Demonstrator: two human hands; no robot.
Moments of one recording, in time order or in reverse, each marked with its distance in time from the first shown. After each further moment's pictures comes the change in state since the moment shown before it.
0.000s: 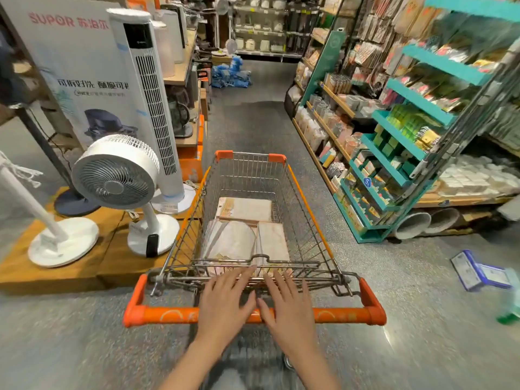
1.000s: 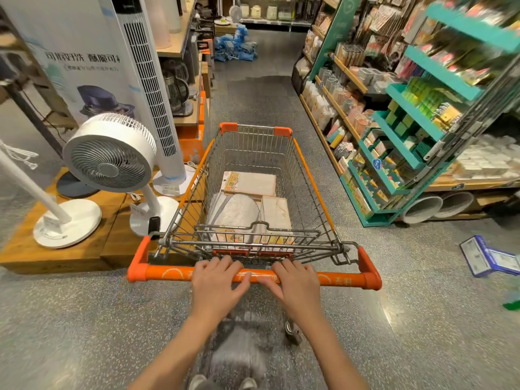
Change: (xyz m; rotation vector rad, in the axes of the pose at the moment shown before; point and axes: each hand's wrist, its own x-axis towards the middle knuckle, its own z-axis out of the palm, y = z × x) left_hand 0.025 -0.011 0.024 0.147 0.121 0.007; right_hand 0.036 0.040 0.014 -0.056 0.160 -0.109
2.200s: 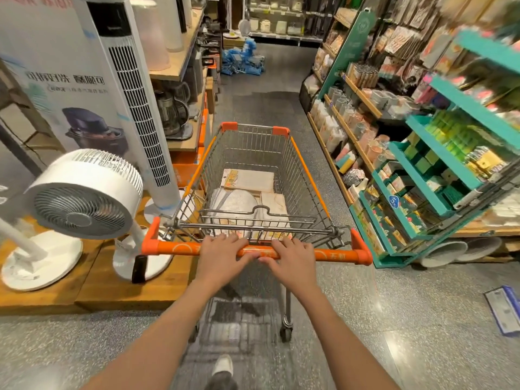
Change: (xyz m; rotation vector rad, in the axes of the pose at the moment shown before) left_hand 0.272 -0.056 0.069 0.078 -0.356 -0.025; right_hand 0.259 0.072 0.103 -0.033 -0.200 0.026
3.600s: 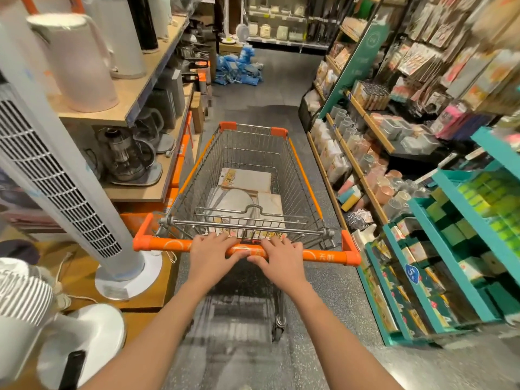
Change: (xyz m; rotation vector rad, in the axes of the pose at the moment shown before) left_hand 0.420 -0.035 0.013 -0.062 0.178 -0.031; right_hand 0.398 0.136 0.056 0.059 -0.216 -0.028
